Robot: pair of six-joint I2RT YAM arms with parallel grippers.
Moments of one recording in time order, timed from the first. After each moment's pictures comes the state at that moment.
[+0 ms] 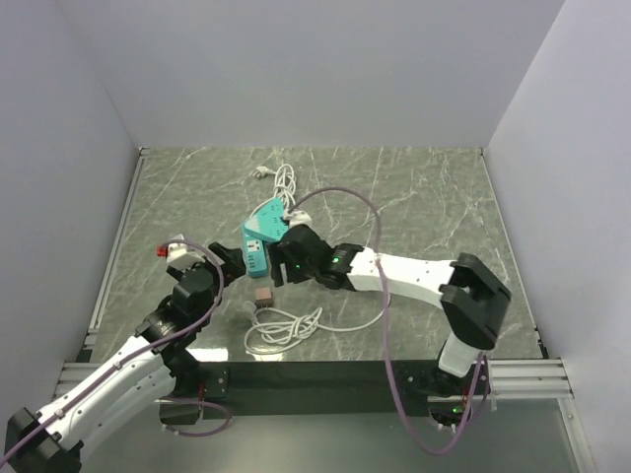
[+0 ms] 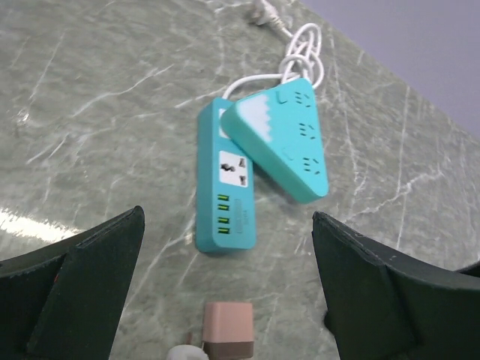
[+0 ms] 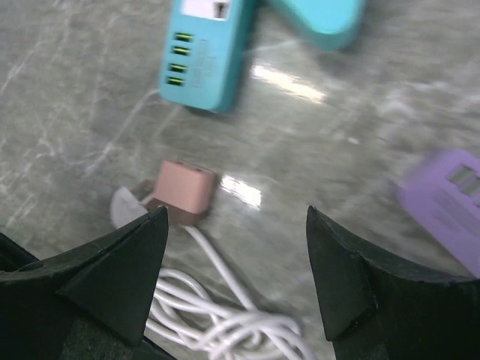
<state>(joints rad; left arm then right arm) -0.64 0.56 0.33 -0.08 -0.63 -0.77 1.02 1.65 1.14 -0.26 0.22 0.59</state>
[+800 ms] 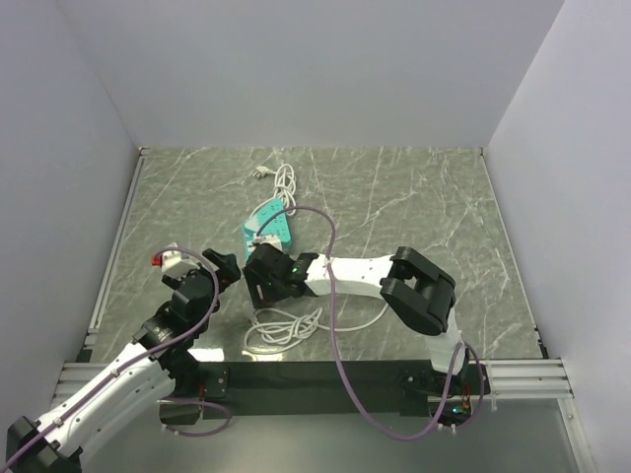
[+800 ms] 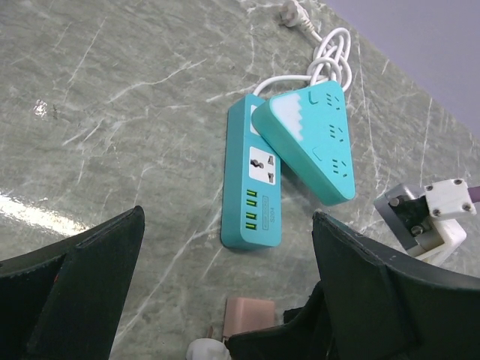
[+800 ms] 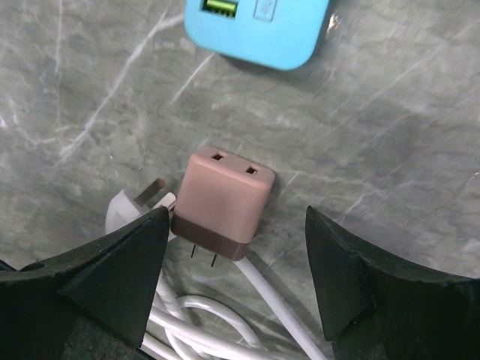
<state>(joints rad) -0.64 0.47 0.28 -0.17 -0.70 -0.83 1.12 1.99 1.36 -0.34 0.15 0.67</state>
